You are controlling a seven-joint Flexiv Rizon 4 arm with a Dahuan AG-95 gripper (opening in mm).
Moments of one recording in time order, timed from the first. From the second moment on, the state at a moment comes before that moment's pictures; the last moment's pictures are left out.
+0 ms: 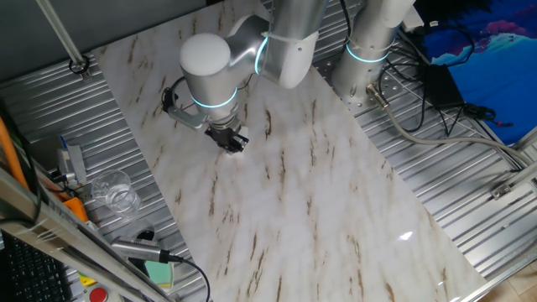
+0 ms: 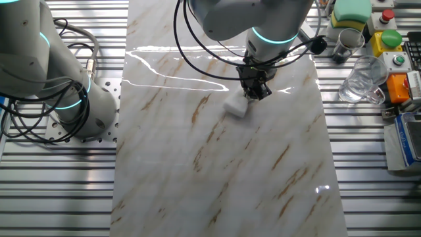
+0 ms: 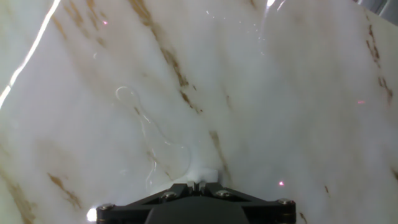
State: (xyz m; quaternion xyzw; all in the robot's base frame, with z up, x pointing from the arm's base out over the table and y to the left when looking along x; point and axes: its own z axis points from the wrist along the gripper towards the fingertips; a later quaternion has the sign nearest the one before) arm 0.472 0.052 0.012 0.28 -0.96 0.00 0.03
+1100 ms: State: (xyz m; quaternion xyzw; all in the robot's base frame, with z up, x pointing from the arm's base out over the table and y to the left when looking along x) arm 0.468 0.051 0.015 0.34 -0.94 -0.01 0.03
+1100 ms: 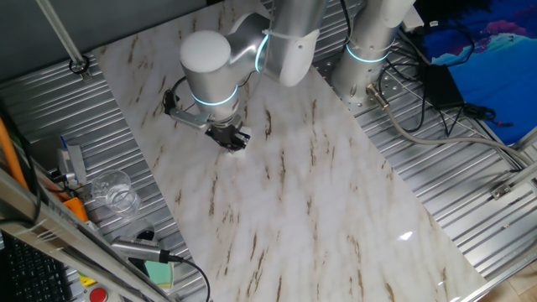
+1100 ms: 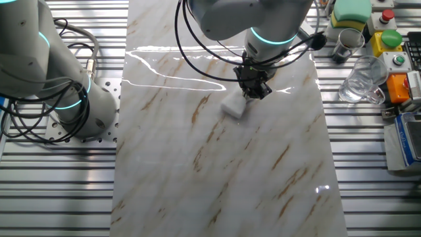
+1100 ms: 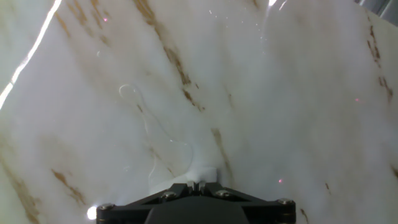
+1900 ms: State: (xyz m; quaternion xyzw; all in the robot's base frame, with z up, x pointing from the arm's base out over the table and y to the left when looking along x) arm 0.478 0.085 0.011 0.31 -0.95 -0.04 0.01
